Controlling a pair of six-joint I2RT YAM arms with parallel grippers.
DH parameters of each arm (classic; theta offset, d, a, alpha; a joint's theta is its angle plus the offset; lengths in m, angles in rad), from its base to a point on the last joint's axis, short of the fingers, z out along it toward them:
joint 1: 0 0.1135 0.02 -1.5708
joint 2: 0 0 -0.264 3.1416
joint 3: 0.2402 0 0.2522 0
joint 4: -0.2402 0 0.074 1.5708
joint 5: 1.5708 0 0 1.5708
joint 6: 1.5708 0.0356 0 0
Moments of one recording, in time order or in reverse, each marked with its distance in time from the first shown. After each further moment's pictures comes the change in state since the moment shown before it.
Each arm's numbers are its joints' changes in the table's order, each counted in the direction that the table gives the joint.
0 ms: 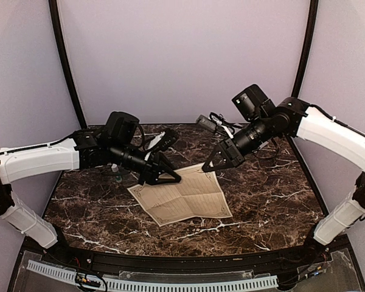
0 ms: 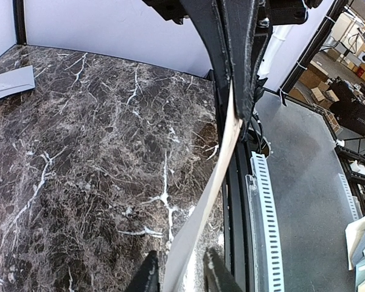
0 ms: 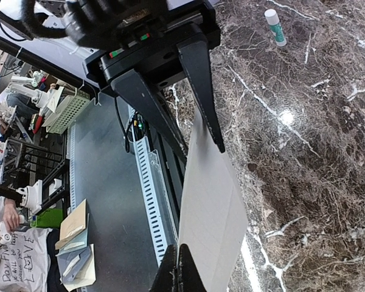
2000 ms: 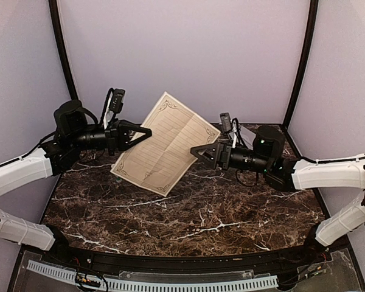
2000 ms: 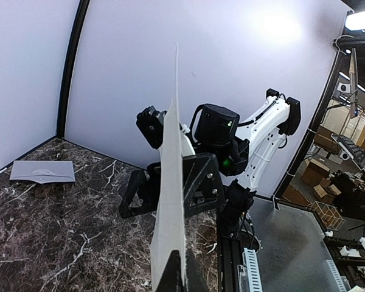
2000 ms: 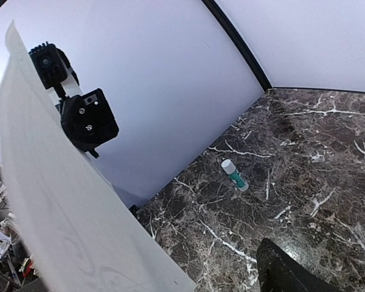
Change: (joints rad) left arm 0.246 -0.268 -0.210 0.558 0.141 -0.421; right arm 0.014 -0.120 -0.744 1.499 0.341 0.589
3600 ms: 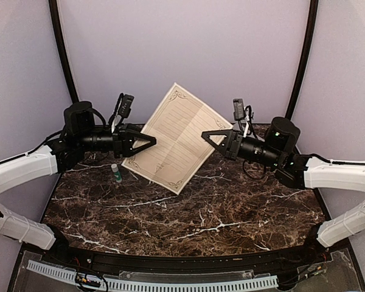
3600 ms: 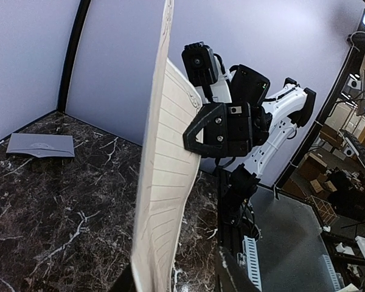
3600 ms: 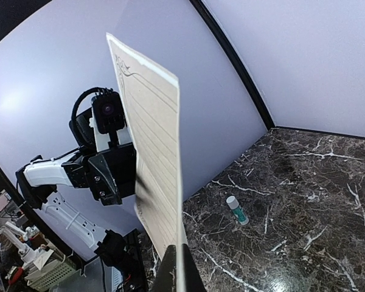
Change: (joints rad) left arm 0.000 0.060 0.022 -0.088 0.002 0.021; right arm -0.012 -0.114 0.028 -0.008 0.049 -0.034
